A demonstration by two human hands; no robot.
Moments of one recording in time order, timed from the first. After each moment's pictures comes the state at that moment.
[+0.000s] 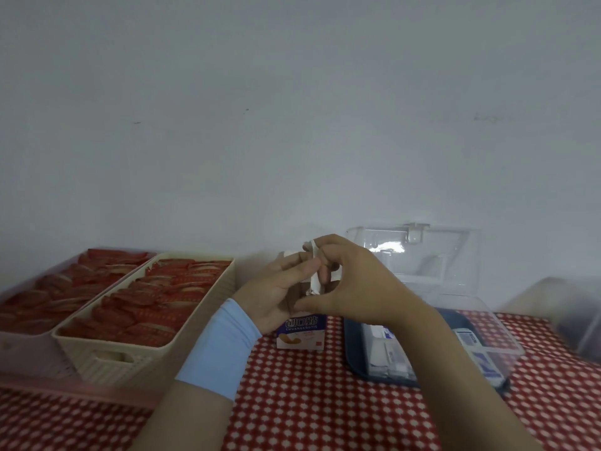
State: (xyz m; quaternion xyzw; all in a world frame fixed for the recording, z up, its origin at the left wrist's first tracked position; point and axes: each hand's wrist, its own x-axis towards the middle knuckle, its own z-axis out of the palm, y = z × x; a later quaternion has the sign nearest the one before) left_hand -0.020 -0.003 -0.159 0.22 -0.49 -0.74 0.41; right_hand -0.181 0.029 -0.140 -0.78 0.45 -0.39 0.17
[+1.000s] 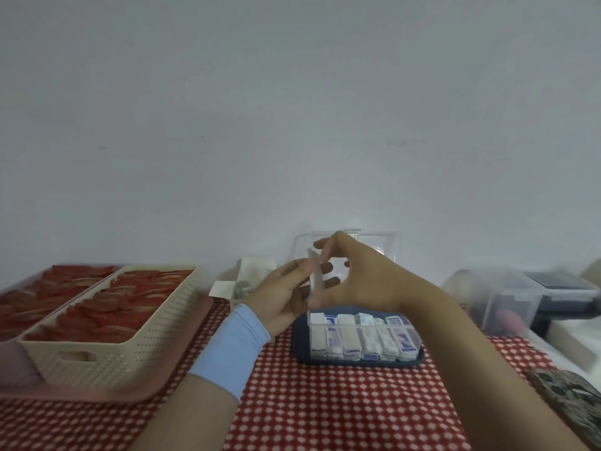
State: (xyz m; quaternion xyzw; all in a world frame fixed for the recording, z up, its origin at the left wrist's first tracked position) left_hand -0.100 0.044 -0.153 0.24 -0.49 -0.72 0.42; right_hand -0.266 0.101 -0.103 -0.75 0.54 -0.30 0.21
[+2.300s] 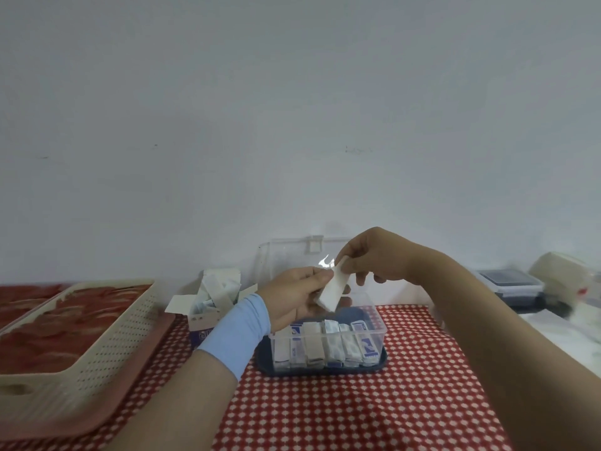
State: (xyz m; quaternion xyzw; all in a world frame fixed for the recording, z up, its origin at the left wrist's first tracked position) left_hand -0.172 0.031 -0.144 0.28 -0.60 -0.69 0.29; right_hand -0.365 0.076 -0.078 -0.70 0.62 -0.27 0.23
